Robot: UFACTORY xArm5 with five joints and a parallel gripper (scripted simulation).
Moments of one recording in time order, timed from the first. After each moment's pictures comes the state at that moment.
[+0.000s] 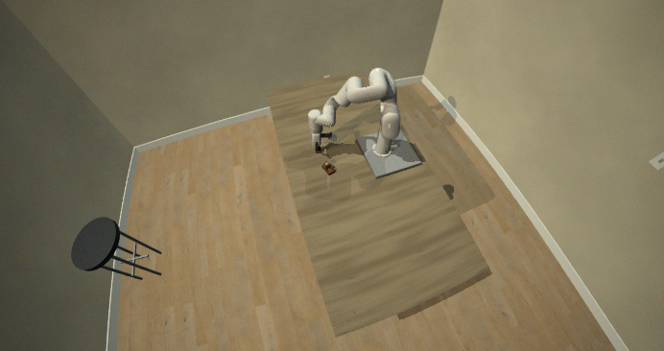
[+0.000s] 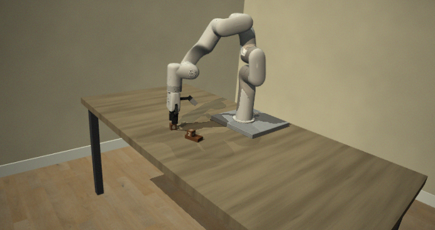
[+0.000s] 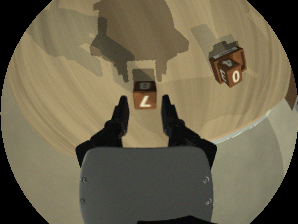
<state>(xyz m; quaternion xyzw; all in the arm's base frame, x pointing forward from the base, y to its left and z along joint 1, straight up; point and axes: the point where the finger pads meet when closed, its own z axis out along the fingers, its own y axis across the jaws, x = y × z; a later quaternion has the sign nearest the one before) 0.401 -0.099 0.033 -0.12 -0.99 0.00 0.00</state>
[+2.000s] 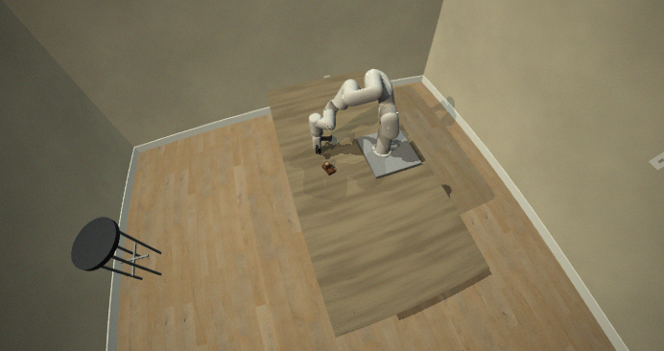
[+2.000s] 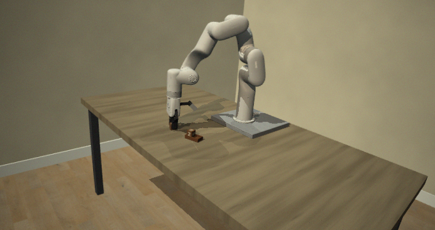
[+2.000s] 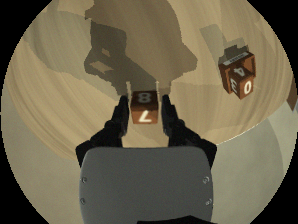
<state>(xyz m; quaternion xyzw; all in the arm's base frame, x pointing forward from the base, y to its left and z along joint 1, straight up) 0.400 -0.099 0.005 -0.12 -0.99 0.00 0.00</state>
